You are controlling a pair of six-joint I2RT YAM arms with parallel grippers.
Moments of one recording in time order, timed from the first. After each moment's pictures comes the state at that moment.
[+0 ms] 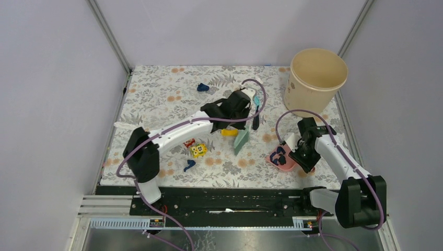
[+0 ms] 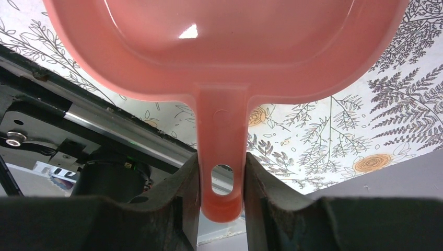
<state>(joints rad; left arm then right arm) -0.89 1.73 1.49 -0.53 -0.13 -0.33 0.12 1.19 0.74 -1.11 0.03 -0.70</state>
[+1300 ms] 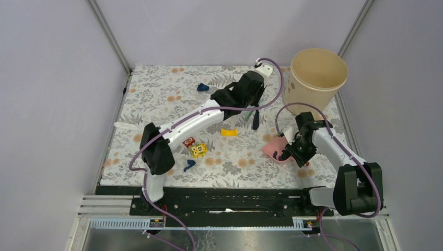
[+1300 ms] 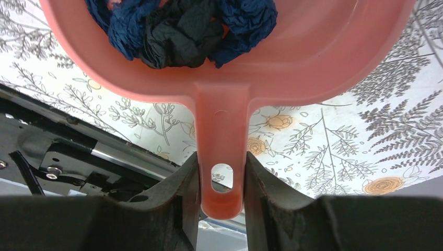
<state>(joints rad) -0.93 1.91 1.89 -0.45 -0.29 -0.14 0.12 1.28 0.78 -1.03 -0.05 -0.60</state>
